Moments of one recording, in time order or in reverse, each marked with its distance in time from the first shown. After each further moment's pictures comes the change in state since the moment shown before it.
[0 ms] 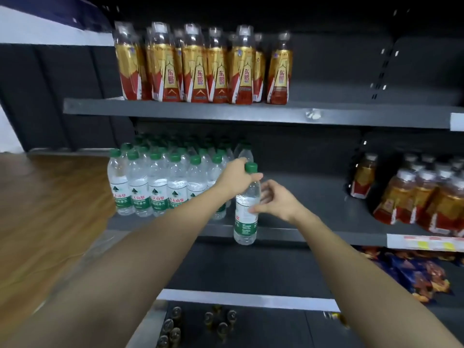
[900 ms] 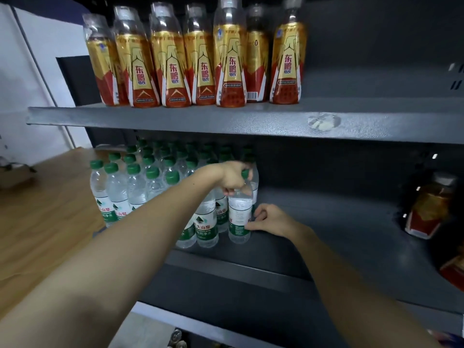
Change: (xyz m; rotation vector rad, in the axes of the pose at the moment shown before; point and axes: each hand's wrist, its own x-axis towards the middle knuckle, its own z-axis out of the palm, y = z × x) left_hand 0.145 -0.001 0.015 0.439 -0.376 -0.359; right_hand 0.173 0.095 0.002 -0.041 -0.329 0.005
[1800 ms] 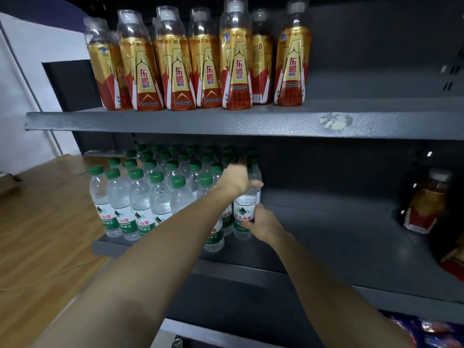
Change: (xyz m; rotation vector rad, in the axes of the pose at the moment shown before) left_hand 0.021 -0.015 0.026 0.054 0.436 -0.020; right_hand 0.012 -0.027 0.048 -0.134 0.237 0.043
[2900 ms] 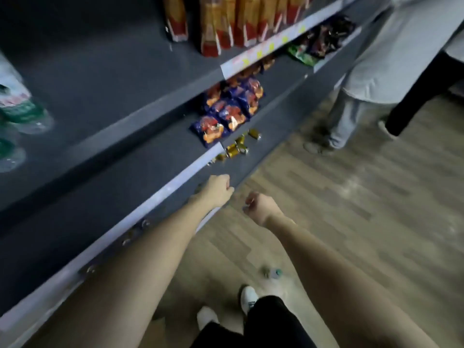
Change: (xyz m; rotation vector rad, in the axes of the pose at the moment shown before) left_hand -0.335 0.014 0.240 -0.026 -0.892 0.787; right_hand -0.444 0.131 0.112 0.068 0.313 0.999
